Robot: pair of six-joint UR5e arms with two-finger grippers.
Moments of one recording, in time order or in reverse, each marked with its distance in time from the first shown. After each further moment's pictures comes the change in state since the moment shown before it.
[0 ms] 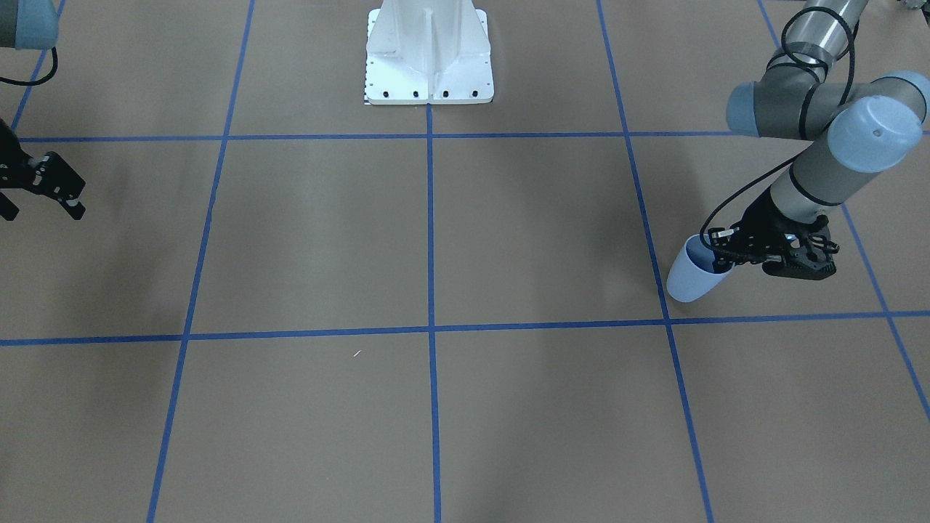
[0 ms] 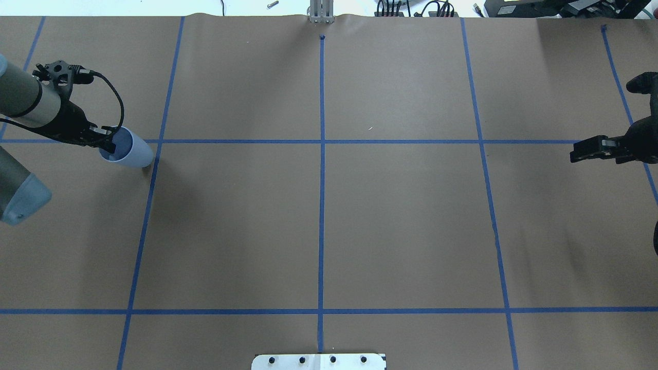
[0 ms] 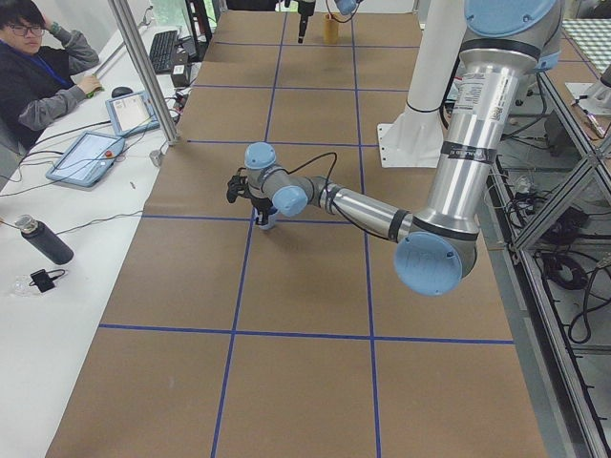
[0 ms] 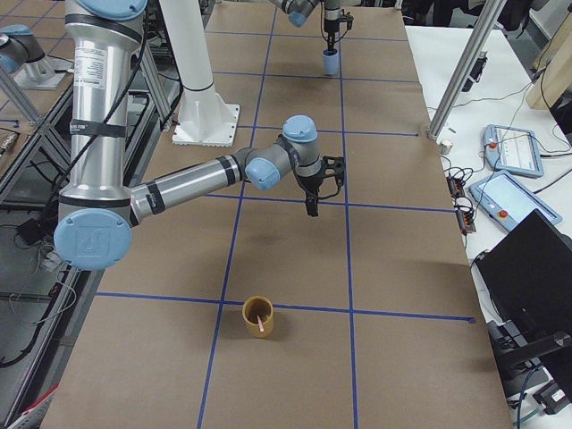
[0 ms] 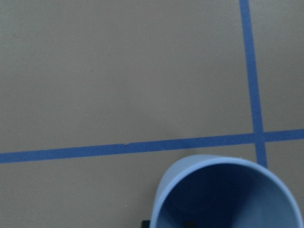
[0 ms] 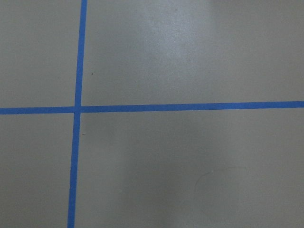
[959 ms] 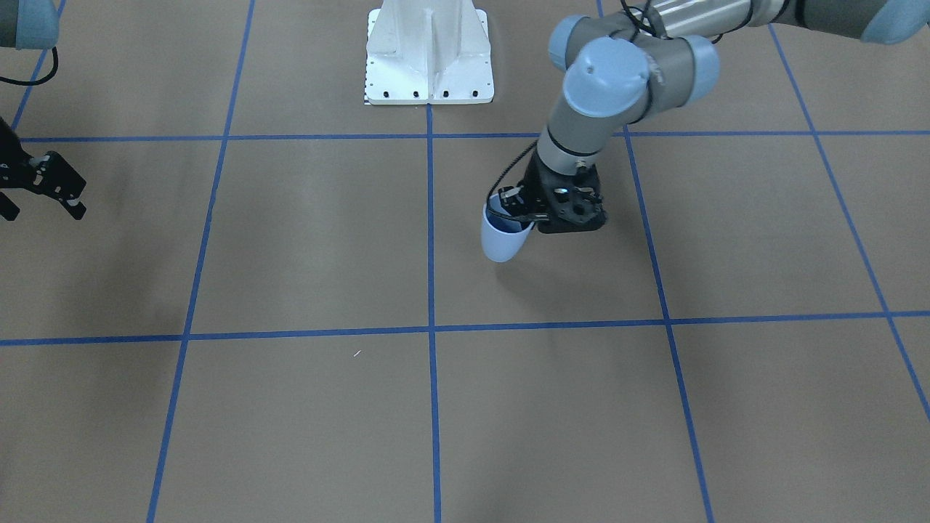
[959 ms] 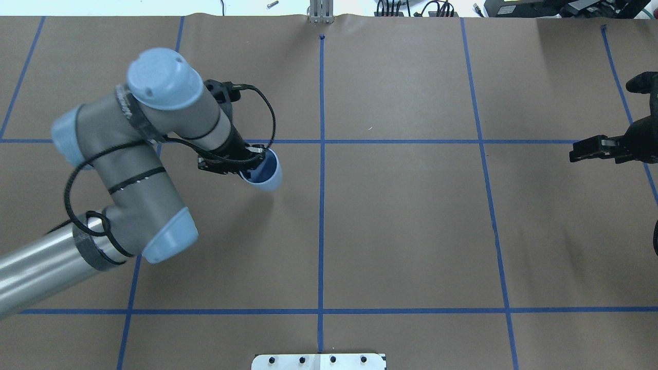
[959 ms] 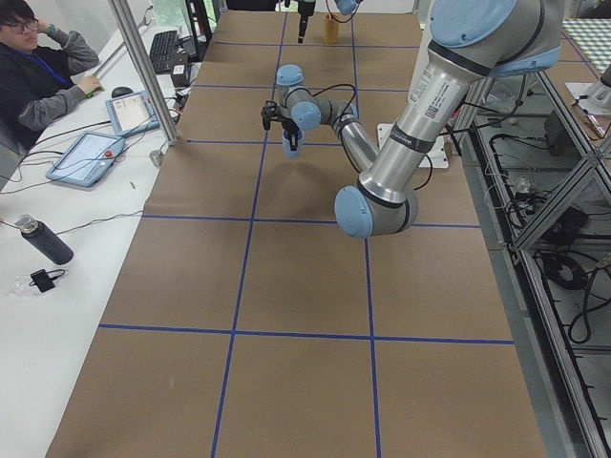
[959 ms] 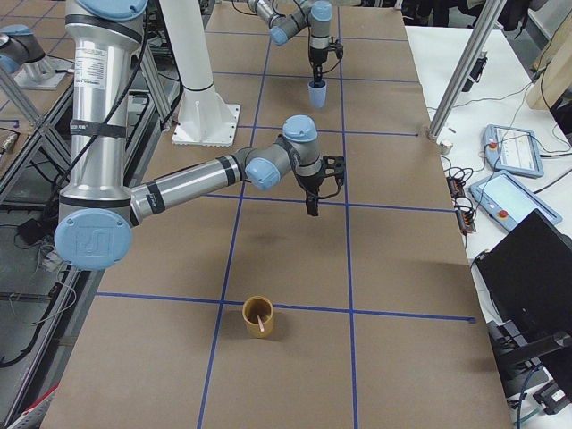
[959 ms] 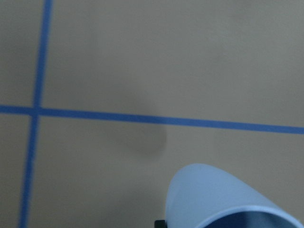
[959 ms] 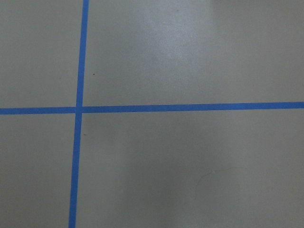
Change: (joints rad) left arm 0.359 -0.410 -0.067 0.345 0.199 -0.510; right arm -0.001 0.000 0.001 0.002 0.000 0.000
